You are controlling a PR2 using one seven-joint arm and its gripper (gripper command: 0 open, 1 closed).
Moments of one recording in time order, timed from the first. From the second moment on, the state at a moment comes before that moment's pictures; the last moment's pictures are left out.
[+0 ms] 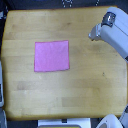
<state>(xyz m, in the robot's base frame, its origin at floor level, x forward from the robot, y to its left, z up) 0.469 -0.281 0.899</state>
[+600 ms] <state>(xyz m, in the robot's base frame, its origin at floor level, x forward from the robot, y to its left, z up) 0.469 -0.279 0.896</state>
